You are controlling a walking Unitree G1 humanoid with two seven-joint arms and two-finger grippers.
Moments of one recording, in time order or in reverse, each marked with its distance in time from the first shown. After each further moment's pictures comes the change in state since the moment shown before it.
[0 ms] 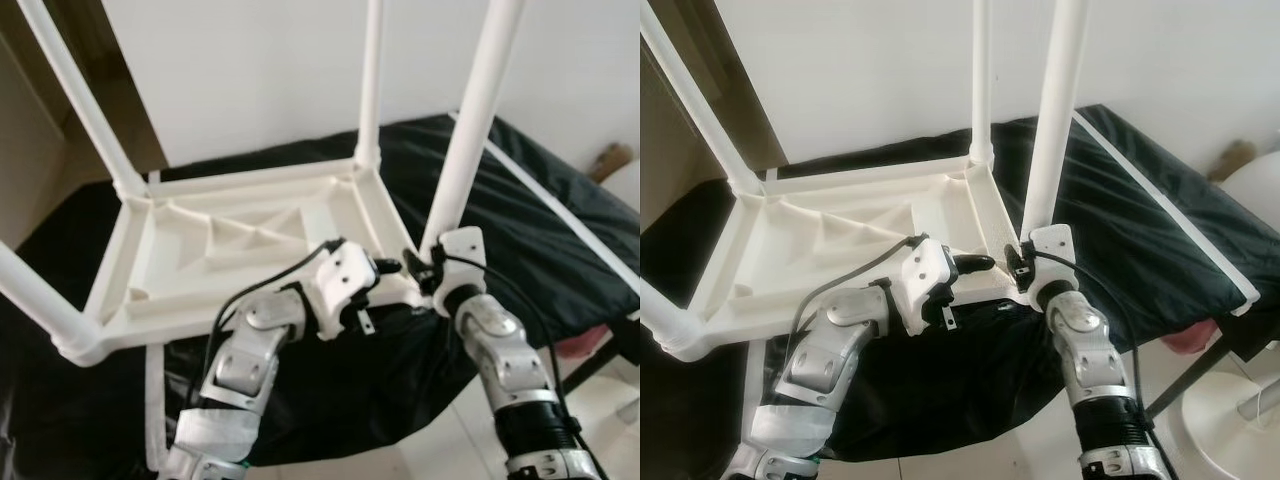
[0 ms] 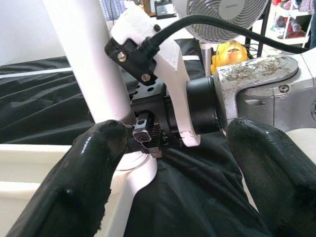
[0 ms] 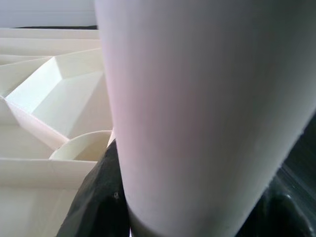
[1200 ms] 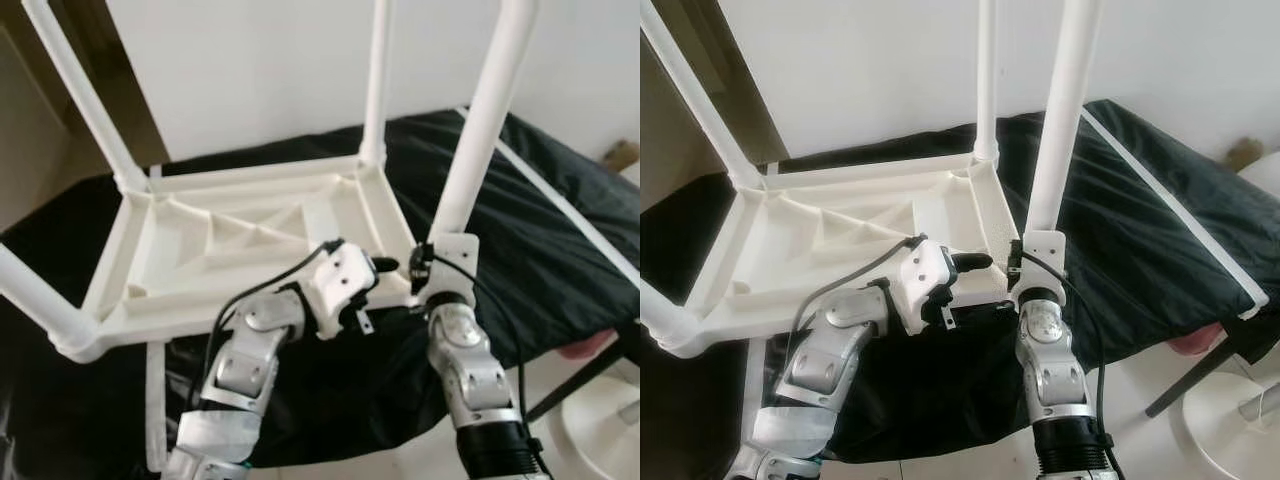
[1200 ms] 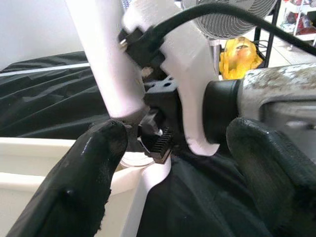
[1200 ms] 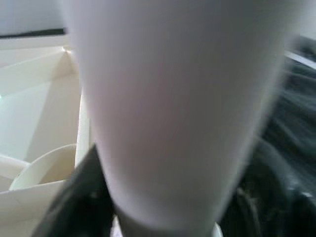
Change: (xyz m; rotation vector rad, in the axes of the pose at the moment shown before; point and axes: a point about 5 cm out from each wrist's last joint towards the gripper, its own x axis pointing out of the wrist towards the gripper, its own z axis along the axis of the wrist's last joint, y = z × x) left arm -0.001 -0.001 -0.002 0.028 0.007 0.019; right arm -0.017 0.020 0.005 0.061 -0.014 -0.283
